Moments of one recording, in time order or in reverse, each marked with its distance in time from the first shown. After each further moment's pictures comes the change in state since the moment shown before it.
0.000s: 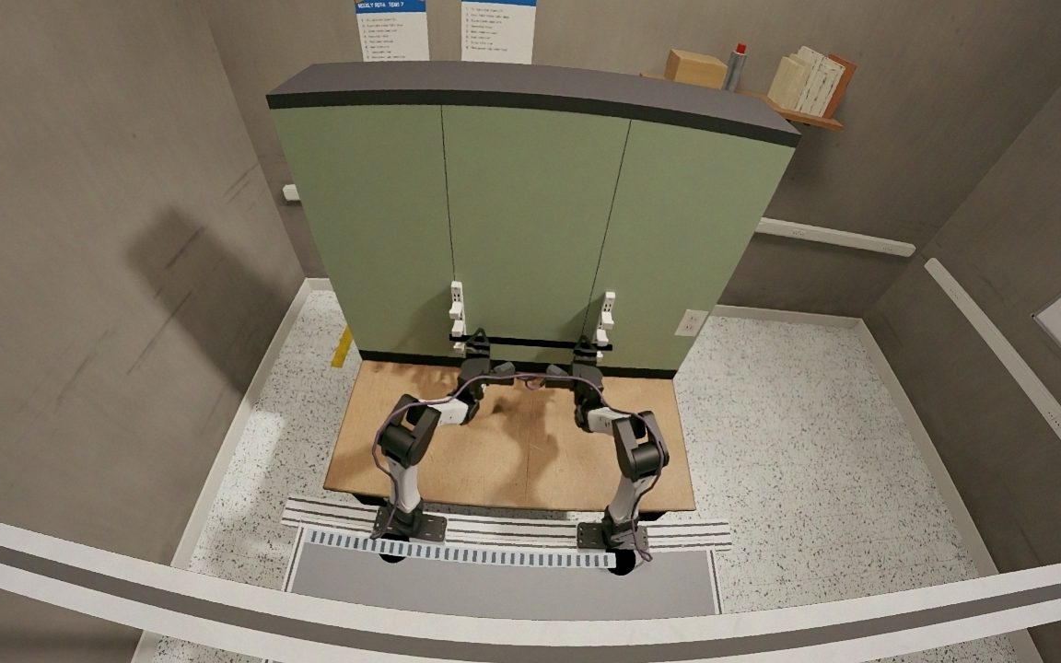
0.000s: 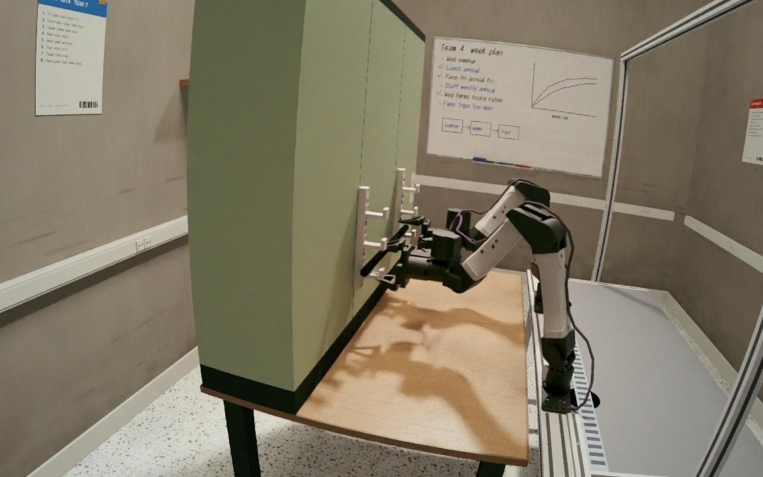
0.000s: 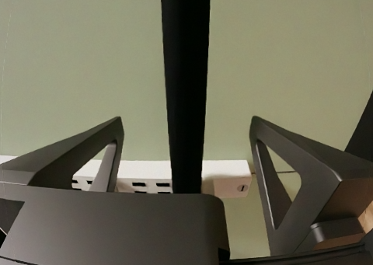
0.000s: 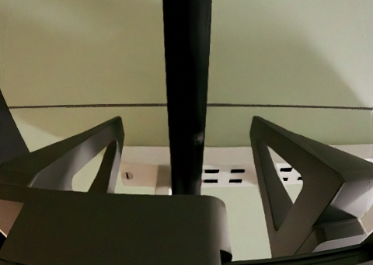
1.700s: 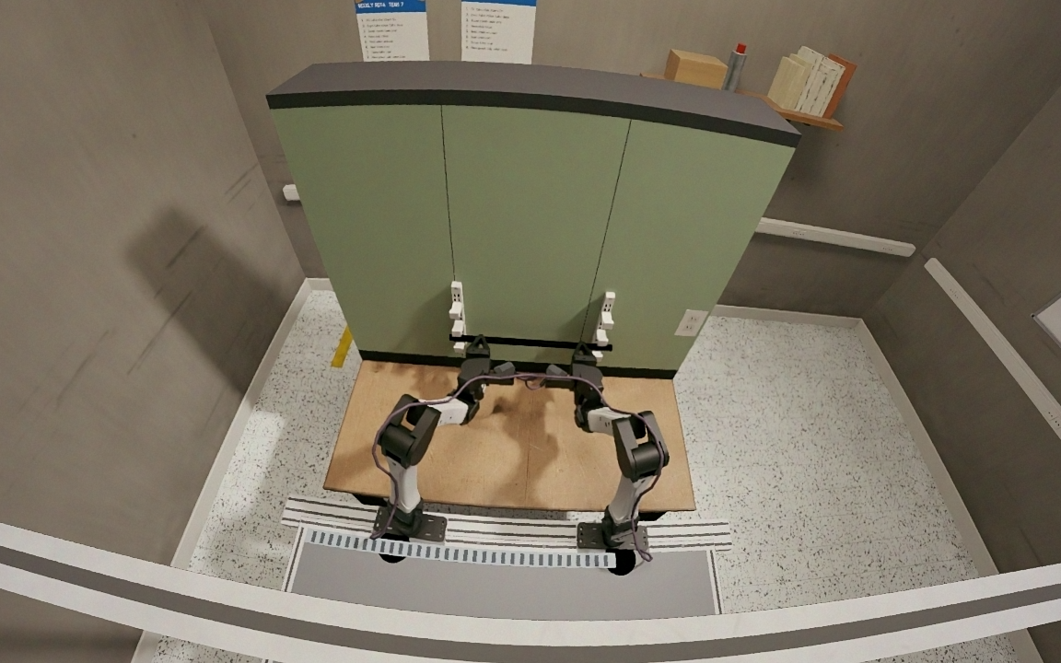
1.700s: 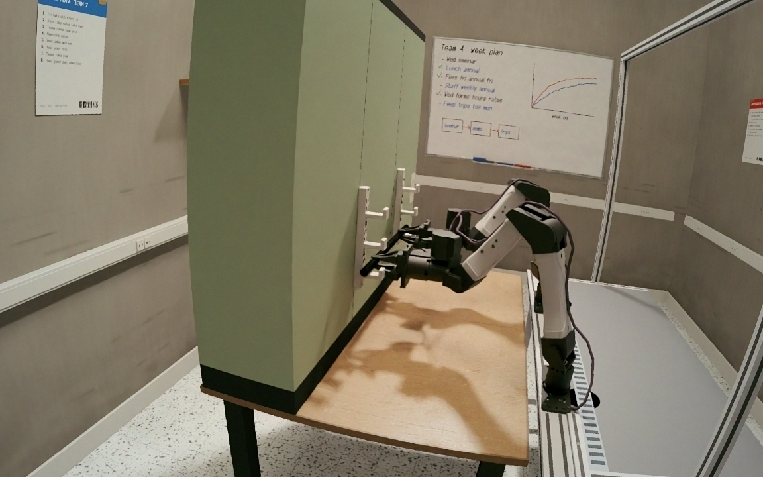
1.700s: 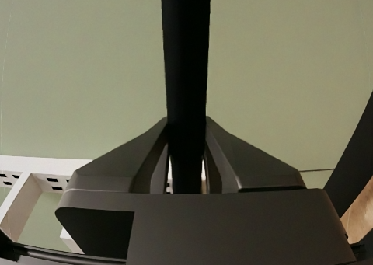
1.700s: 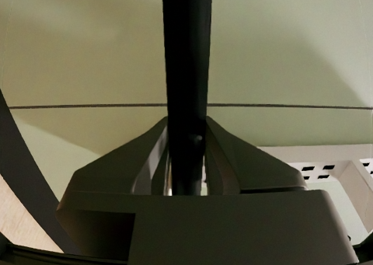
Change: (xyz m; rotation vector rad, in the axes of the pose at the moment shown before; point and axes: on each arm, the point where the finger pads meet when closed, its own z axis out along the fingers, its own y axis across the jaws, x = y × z) left arm 0.000 0.000 0.000 0.000 0.000 0.000; right arm 0.000 0.000 0.000 0.000 0.000 0.002
